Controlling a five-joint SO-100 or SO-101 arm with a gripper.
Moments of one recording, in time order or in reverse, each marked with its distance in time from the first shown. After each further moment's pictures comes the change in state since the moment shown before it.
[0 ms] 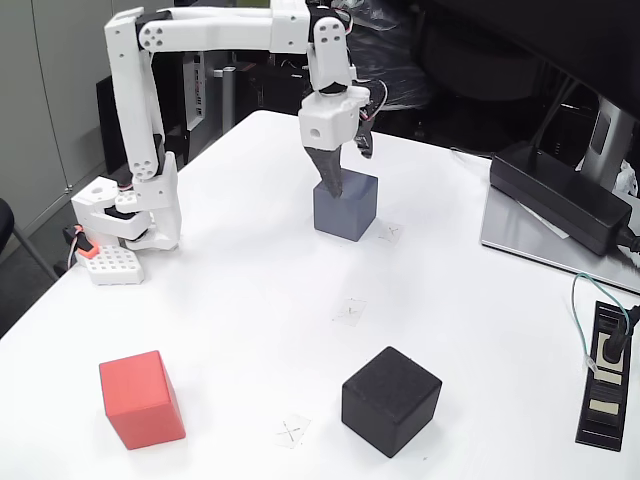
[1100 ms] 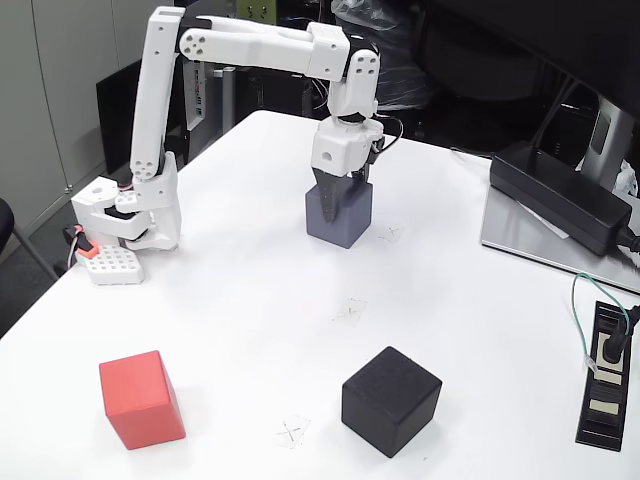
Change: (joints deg) arm -0.3 -13.6 -6.8 3.8 2.5
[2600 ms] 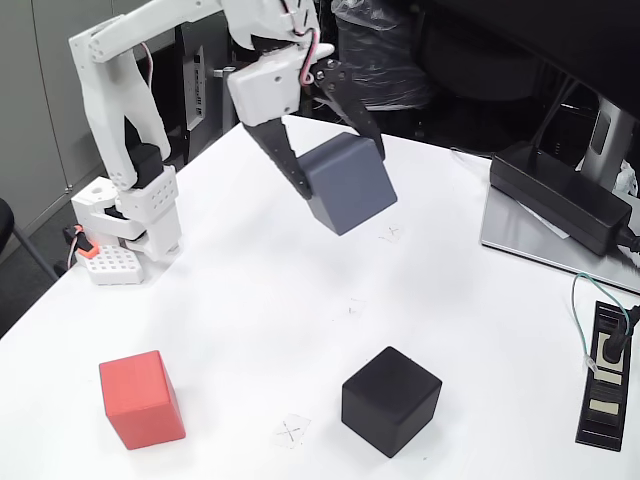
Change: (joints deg) arm 34.9 32.3 -5.7 10.6 -1.8
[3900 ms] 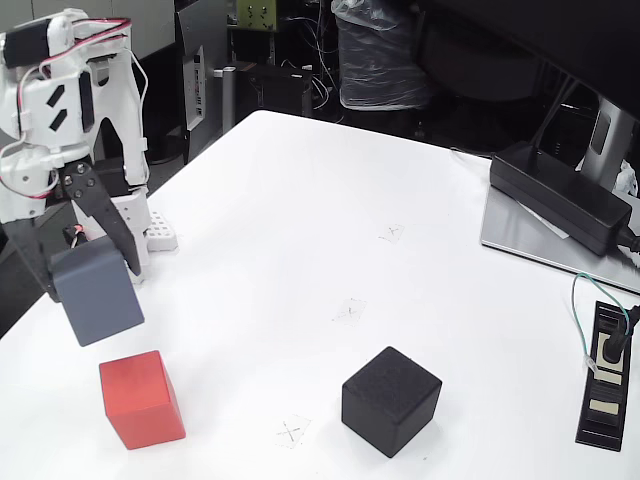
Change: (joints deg) arm 54.8 6.4 13.4 0.0 -60.9
